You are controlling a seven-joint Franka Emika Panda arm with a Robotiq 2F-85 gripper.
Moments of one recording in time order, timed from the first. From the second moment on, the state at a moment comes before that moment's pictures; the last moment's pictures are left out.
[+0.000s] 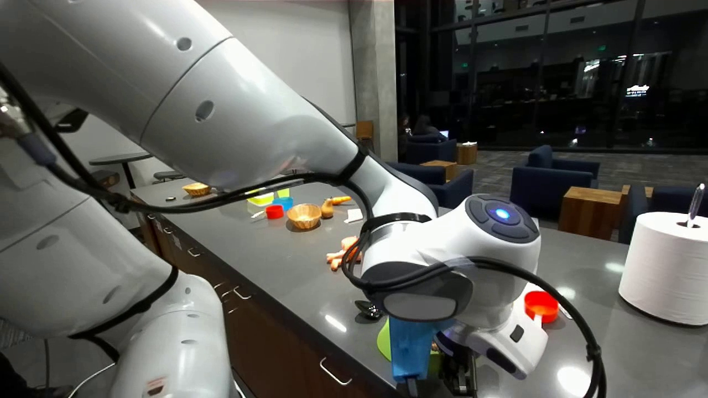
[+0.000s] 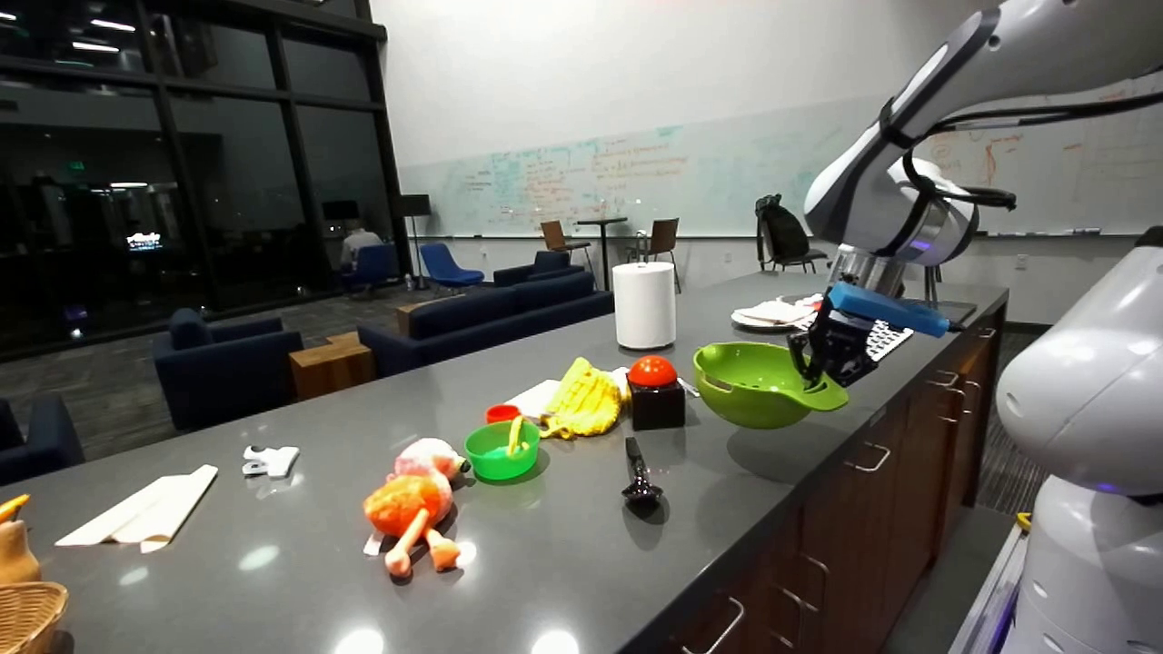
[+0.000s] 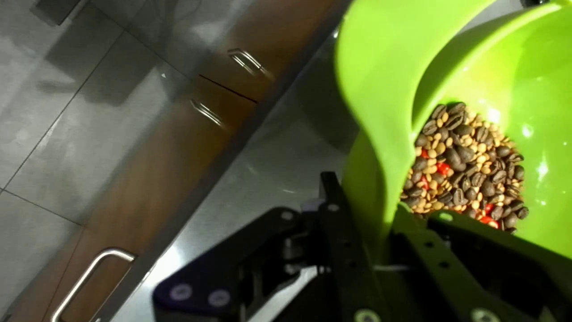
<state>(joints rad) -0.31 -0.42 -0.39 -2.79 0.28 2.41 -0.04</state>
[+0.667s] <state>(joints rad) -0.30 -0.26 -0.44 -2.79 0.46 2.47 -0.15</state>
